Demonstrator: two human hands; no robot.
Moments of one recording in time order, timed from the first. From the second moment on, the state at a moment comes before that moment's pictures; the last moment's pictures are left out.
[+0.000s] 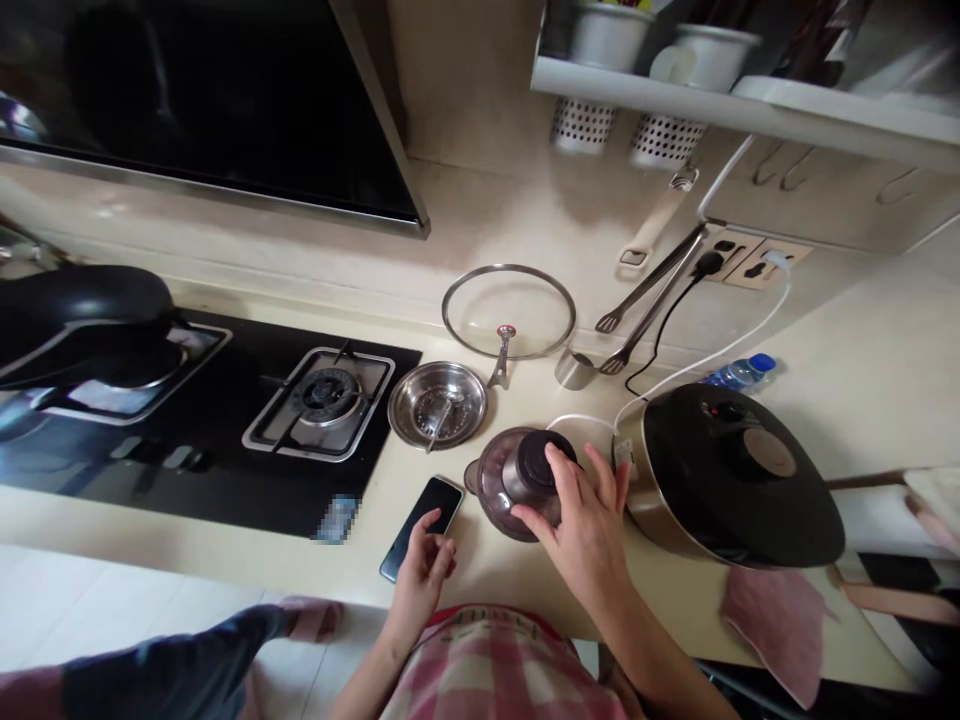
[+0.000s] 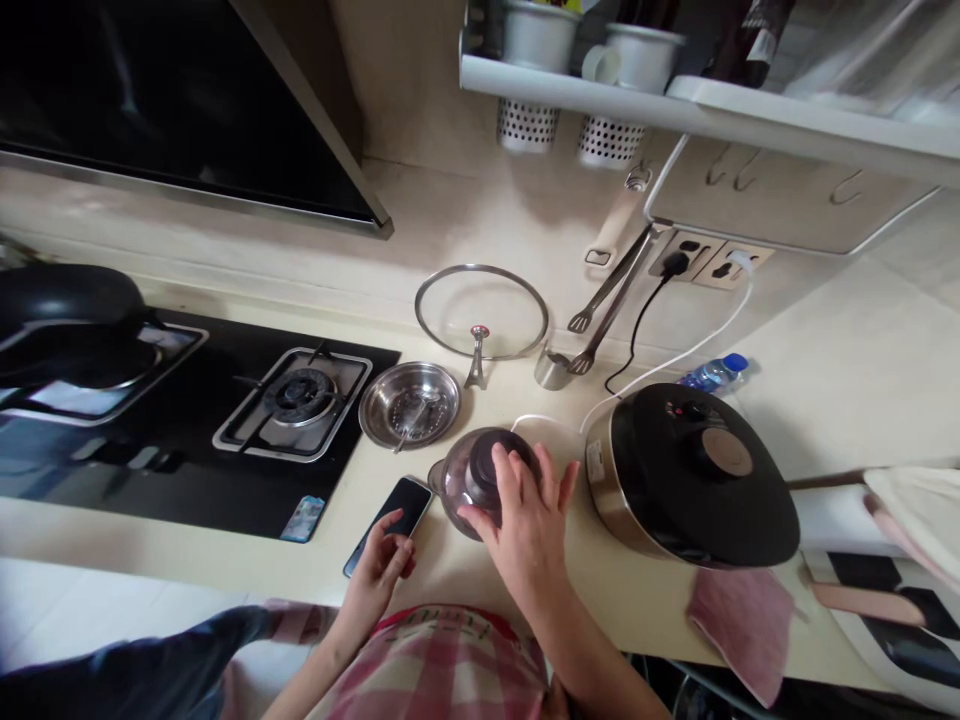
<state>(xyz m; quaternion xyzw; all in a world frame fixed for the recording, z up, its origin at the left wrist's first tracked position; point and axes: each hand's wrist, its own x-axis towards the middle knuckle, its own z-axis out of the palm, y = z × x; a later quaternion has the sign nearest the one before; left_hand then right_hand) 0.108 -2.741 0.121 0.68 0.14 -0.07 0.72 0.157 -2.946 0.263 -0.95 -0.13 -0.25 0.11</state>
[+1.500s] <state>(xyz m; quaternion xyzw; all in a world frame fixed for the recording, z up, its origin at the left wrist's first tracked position) 0.066 -2.666 0.121 0.68 0.12 -0.12 0.71 0.162 -2.933 0.267 -0.96 -0.15 -0.23 0.01</state>
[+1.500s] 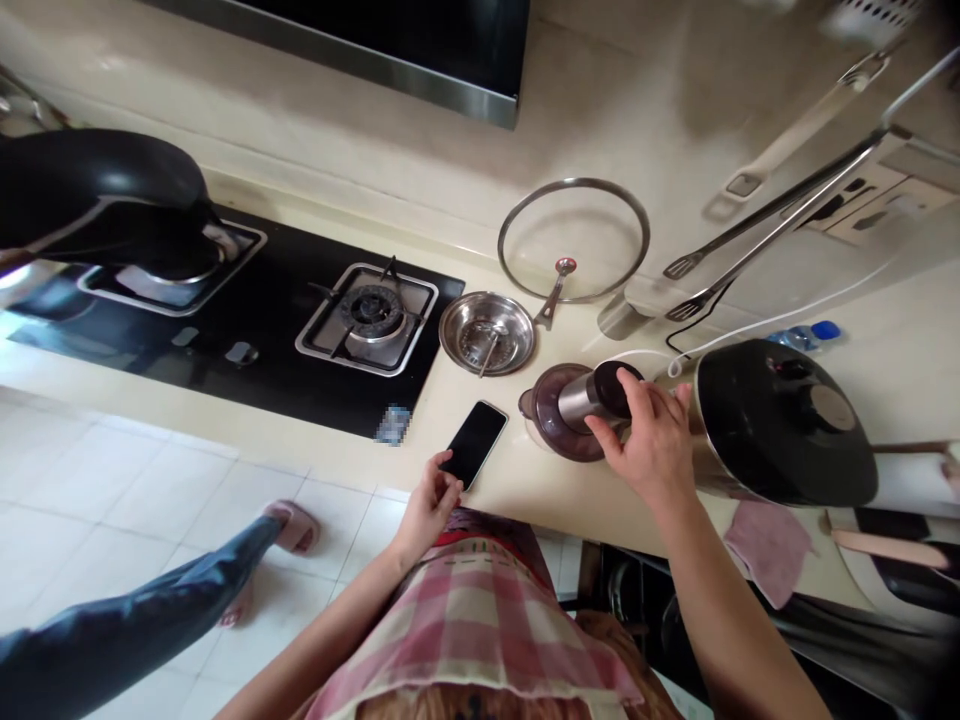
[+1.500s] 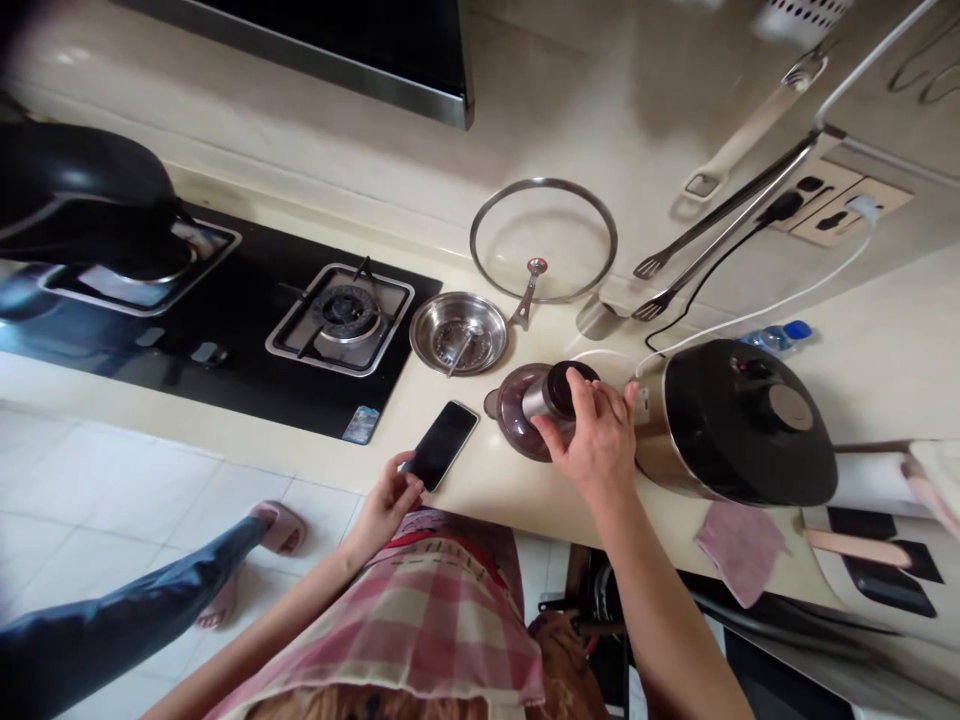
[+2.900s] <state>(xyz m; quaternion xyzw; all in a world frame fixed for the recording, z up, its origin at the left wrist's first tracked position) -0.083 -2.650 0.102 0.61 0.25 0.06 0.75 0.177 -2.948 0.259 -0.95 -0.18 -0.23 -0.04</state>
